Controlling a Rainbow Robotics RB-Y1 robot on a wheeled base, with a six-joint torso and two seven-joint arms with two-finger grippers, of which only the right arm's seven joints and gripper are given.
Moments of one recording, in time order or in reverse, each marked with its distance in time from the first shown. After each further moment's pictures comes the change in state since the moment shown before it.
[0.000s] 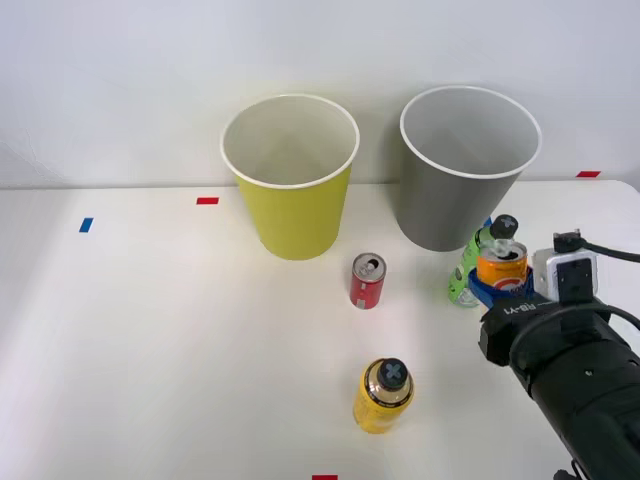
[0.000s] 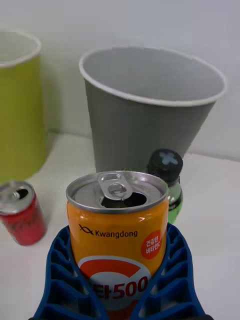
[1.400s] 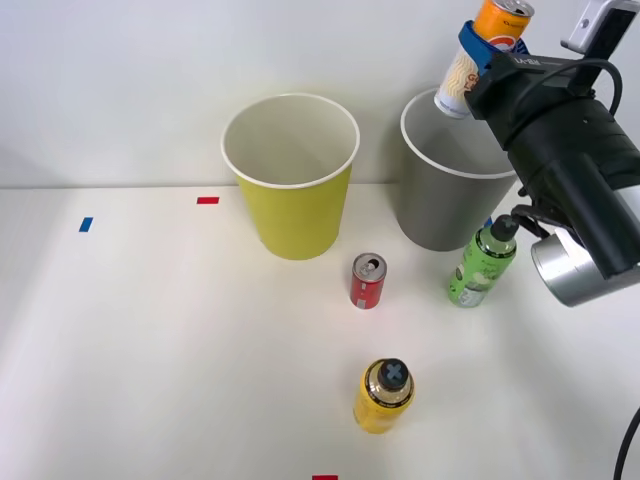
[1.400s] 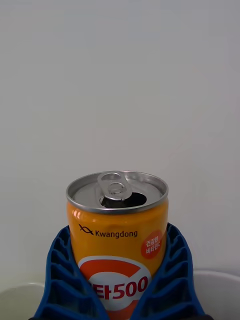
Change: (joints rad) arm -0.622 0.262 -0.308 0.572 -0.206 -0.500 -0.171
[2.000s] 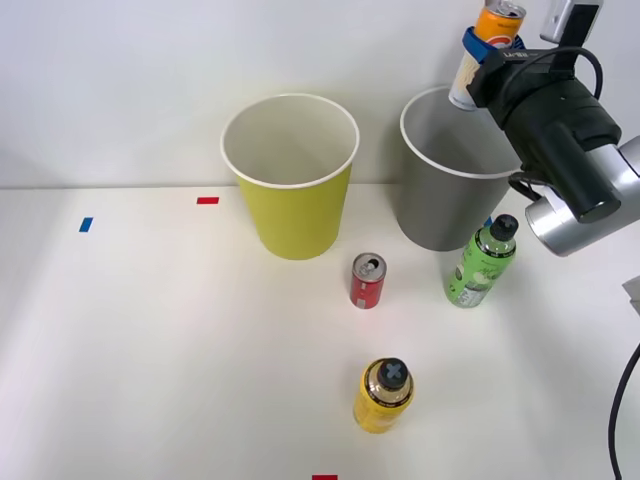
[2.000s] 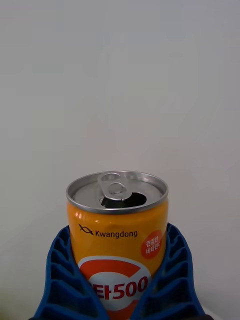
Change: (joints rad) arm -0.175 -0.023 0.027 0.353 0.011 -0.112 0.032
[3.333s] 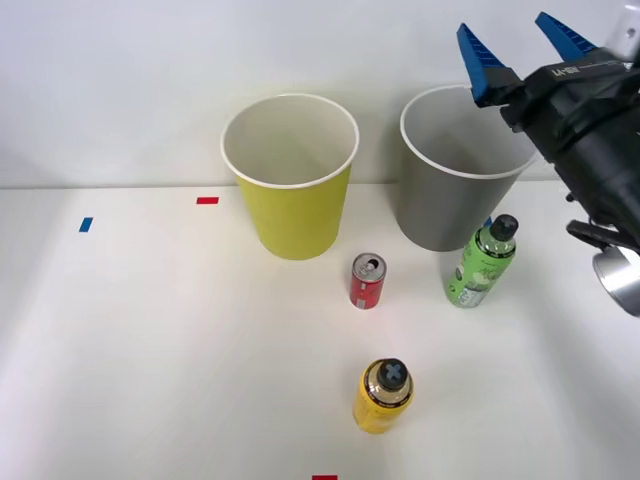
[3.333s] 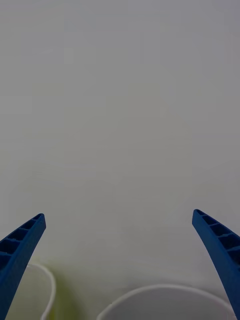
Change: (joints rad) arm 0.298 -0.155 -0.100 -0.381 -0.065 -0.146 -0.027
